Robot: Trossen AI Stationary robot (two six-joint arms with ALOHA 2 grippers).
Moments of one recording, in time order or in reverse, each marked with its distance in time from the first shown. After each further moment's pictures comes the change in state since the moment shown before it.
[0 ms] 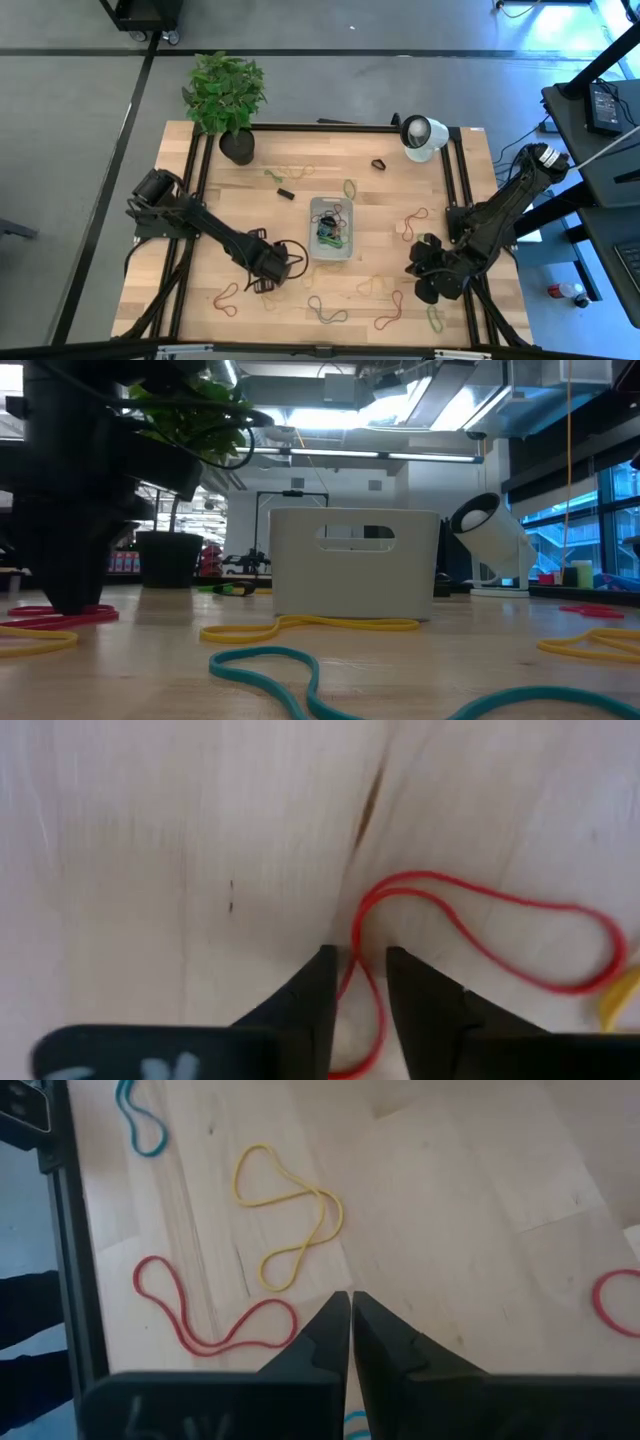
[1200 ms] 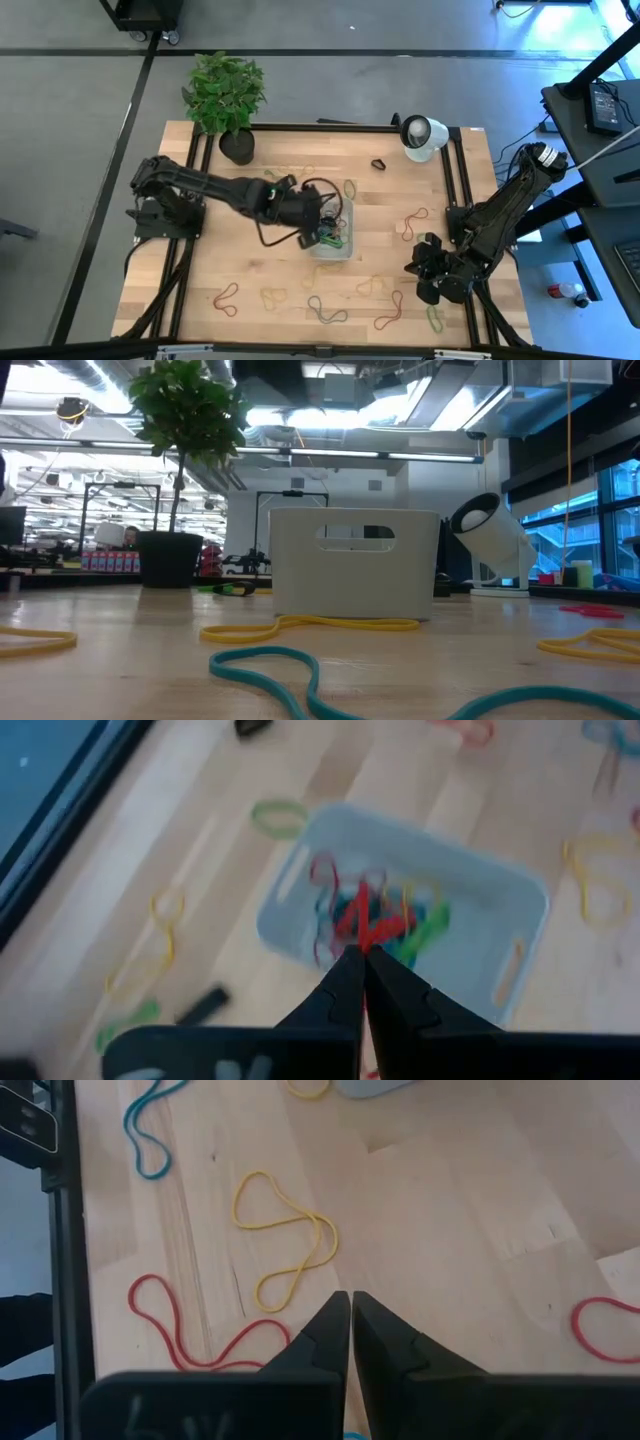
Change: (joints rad) left arm 0.262 -0.120 0.647 -0.274 -0.343 0.182; right arm 0.047 0.000 0.000 -0.004 0.109 0.002
